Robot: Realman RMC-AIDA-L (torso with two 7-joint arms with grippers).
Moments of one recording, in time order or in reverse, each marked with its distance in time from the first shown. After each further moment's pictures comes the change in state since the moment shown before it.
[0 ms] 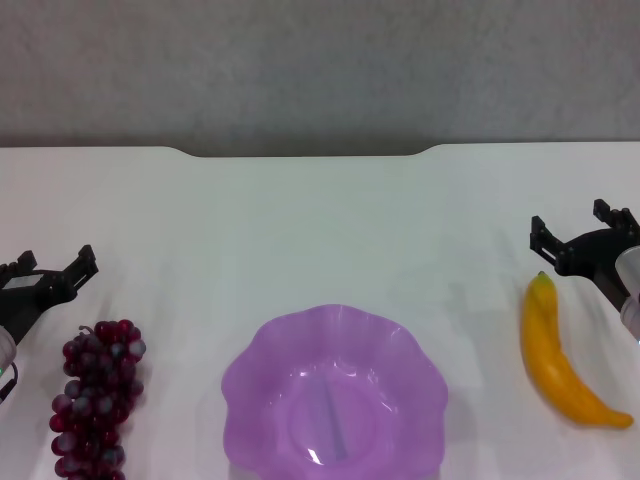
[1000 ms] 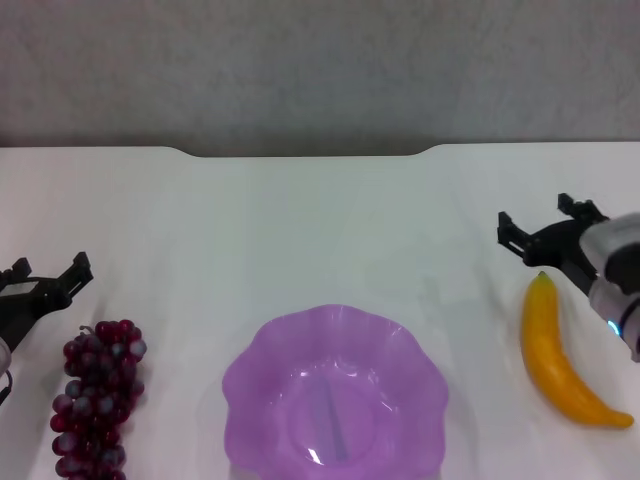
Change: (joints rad) left arm 0.014 0.001 0.000 0.000 0.000 0.000 0.006; right arm 0.055 -0.019 0.007 0.067 -0.003 0.121 -0.009
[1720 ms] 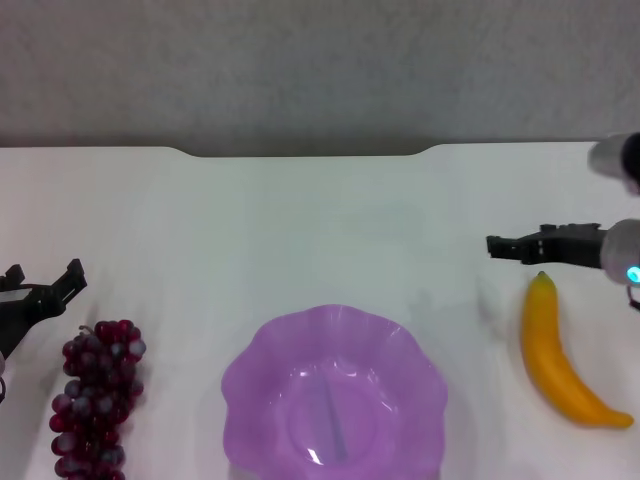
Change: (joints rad) left arm 0.013 0.002 0.000 0.000 0.000 0.004 0.014; right arm -0.109 -0.088 0.854 0.543 -0.108 1.083 -0.488
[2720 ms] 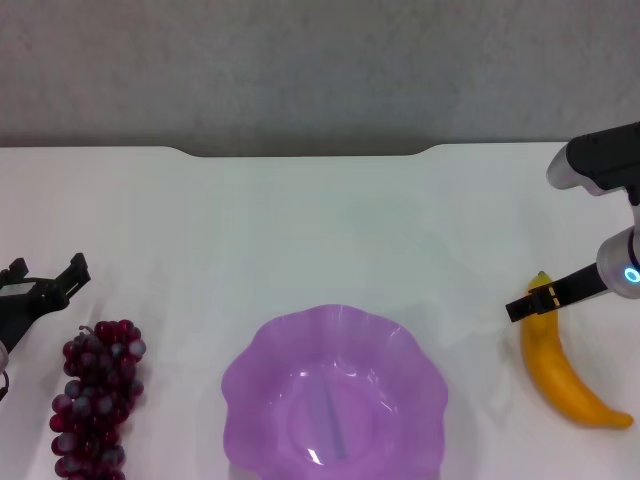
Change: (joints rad) left arm -0.009 0.000 0.000 0.002 0.000 -0.003 0.002; right arm 0.255 0.096 0.420 -0.177 -0.611 0.516 0.146
